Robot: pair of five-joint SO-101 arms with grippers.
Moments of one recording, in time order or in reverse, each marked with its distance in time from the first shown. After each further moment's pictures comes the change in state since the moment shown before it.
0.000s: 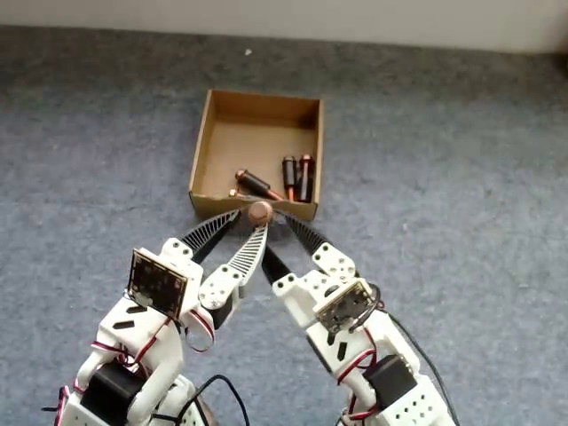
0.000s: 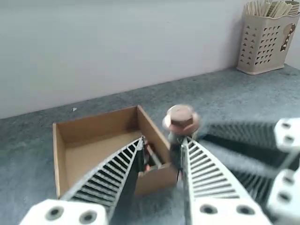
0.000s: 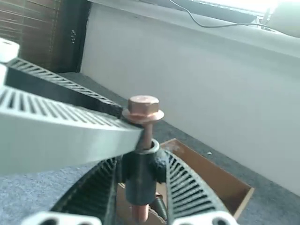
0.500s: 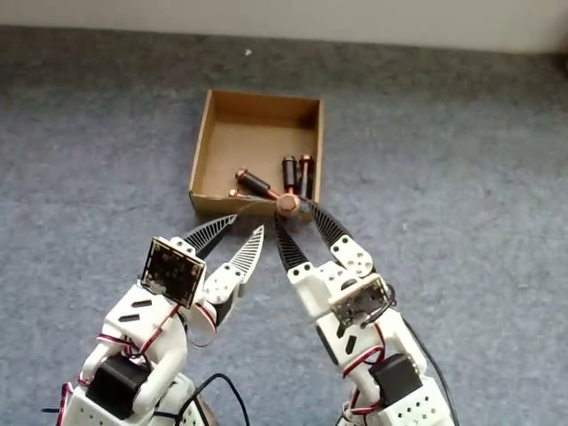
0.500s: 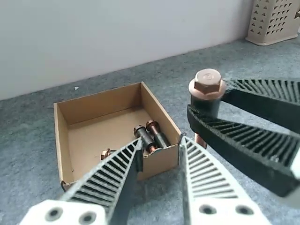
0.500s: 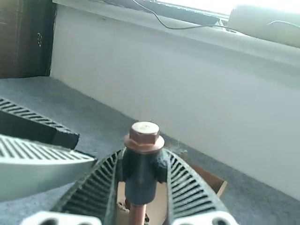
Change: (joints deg) left arm -0.4 0.7 0.3 1.4 -1.7; right arm 3.7 -0.3 0.0 1.0 -0.1
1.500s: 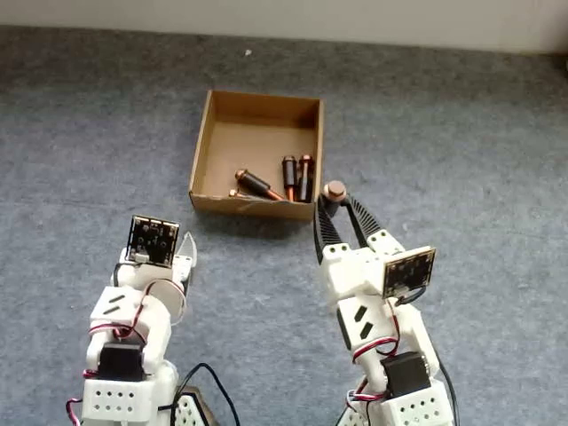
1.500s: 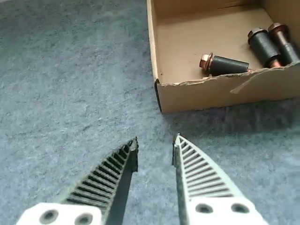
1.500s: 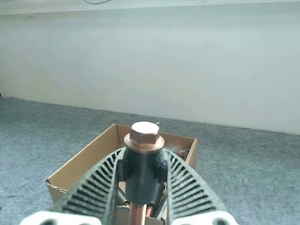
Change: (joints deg) left arm -26.6 -0.1 18.1 0.0 -8.6; right arm 12.2 0.0 0.0 4.0 -16.1
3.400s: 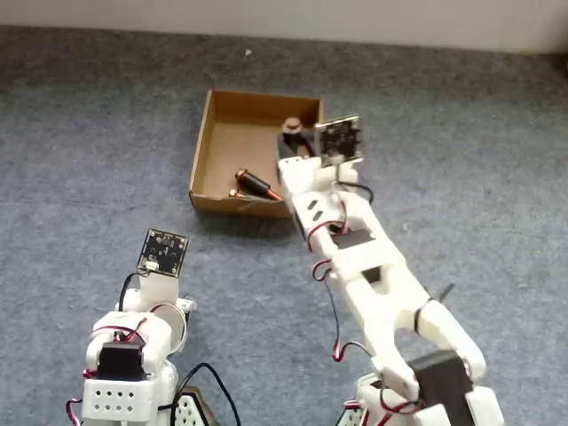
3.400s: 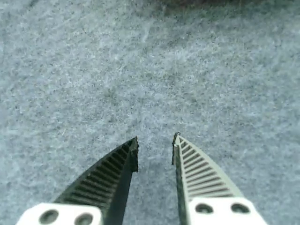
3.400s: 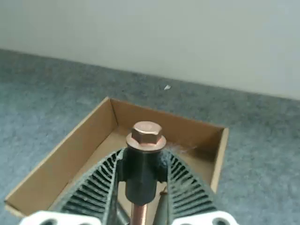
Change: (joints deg) left arm 0.0 0.2 0.3 27.0 -0.1; right arm -4.1 92.3 -44.7 -30.9 0.0
